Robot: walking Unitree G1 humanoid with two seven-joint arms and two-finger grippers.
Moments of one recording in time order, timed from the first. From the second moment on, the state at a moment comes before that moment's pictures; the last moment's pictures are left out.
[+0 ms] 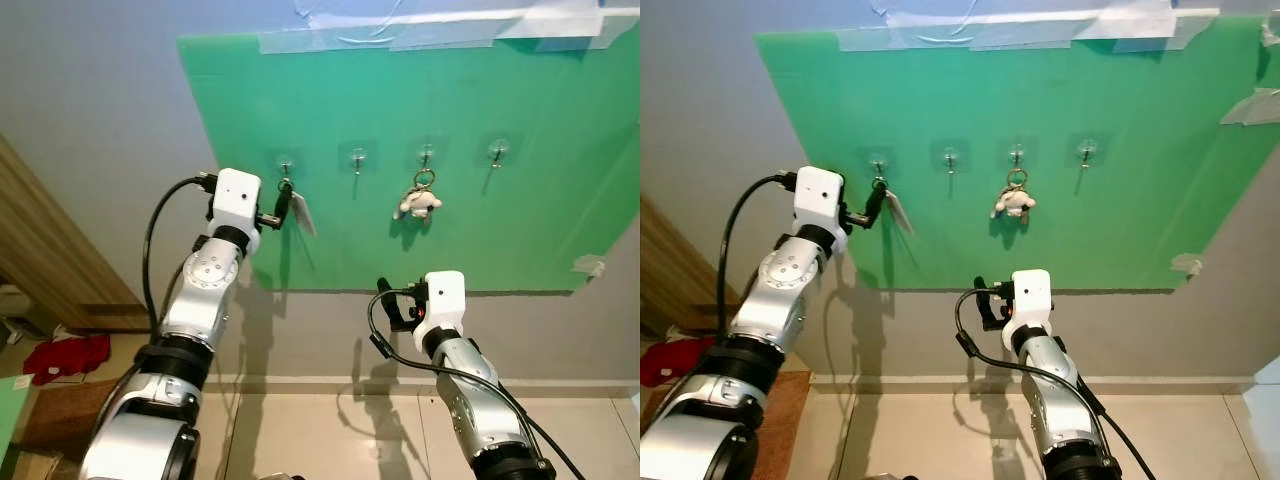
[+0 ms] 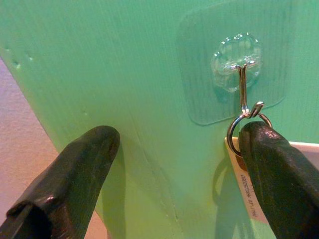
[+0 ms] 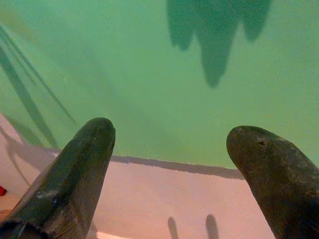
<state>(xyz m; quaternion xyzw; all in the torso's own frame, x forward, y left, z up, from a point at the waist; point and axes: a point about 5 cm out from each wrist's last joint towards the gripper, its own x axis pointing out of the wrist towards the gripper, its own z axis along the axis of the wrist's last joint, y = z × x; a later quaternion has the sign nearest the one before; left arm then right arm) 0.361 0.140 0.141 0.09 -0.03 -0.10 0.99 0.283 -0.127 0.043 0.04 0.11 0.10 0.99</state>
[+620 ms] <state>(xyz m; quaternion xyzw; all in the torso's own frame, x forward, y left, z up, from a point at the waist) 0.329 0.141 0.137 0.10 -0.03 -0.09 0.99 0.282 -0.122 0.040 0.04 0.11 0.11 0.99</state>
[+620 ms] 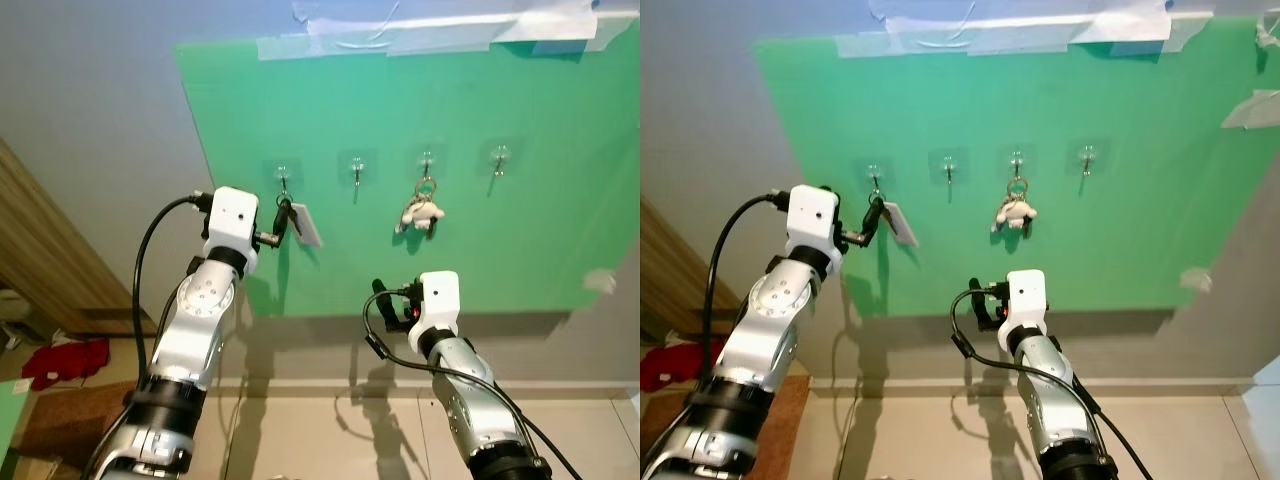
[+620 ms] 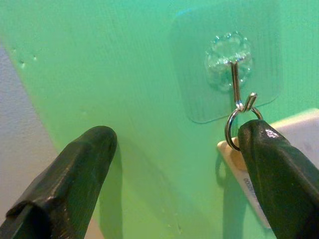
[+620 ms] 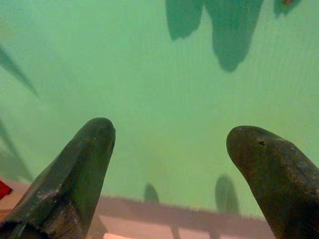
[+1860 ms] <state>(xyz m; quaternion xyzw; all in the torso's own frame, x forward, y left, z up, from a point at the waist) 0.319 0.147 0.130 0.15 -0.06 -0.07 0.98 0.283 -0.124 0.039 0.03 0.12 0.12 0.99</state>
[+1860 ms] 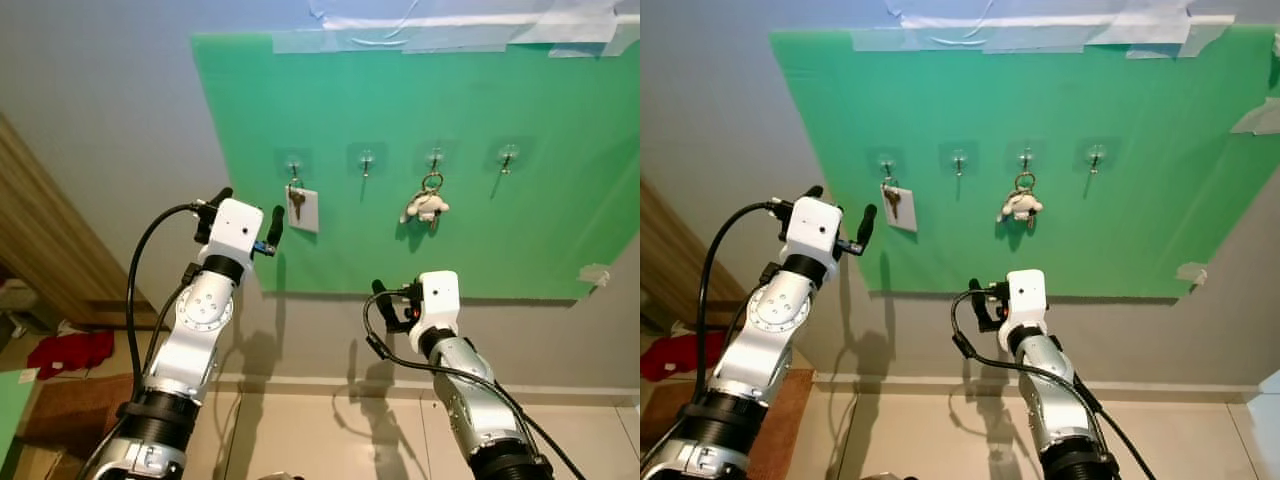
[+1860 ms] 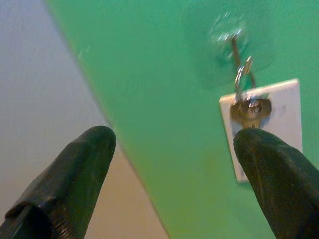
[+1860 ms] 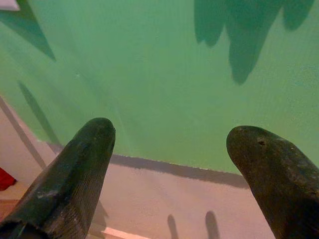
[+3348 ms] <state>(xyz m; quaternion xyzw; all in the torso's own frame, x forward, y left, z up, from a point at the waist) 0.282 0.148 0.111 0.04 0.04 -0.11 0.99 0.291 -0.127 0.051 0.04 0.09 0.11 0.99</state>
